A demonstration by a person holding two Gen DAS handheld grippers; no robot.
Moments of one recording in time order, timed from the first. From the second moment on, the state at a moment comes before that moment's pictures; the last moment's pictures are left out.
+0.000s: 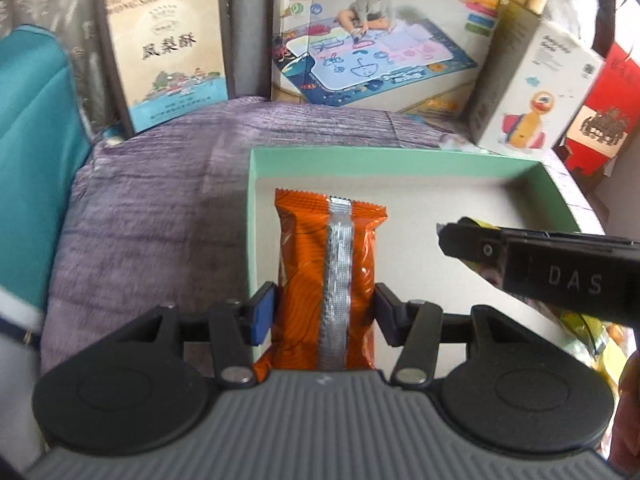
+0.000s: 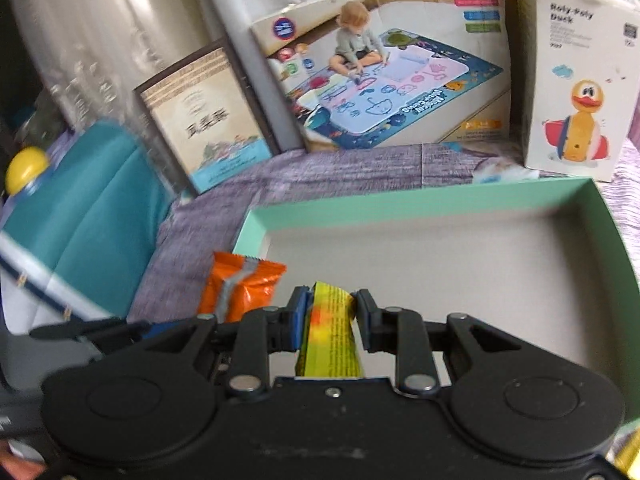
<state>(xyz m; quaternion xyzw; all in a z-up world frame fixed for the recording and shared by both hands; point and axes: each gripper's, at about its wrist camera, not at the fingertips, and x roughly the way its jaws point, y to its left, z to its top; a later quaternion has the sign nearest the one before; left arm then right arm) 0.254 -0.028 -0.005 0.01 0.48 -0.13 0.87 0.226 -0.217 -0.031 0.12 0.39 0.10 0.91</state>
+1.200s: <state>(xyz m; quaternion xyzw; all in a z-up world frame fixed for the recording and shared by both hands) 0.214 -0.051 0.001 0.05 0.46 -0.12 0.88 0.185 -0.256 -0.014 0.14 0.36 0.10 0.92</state>
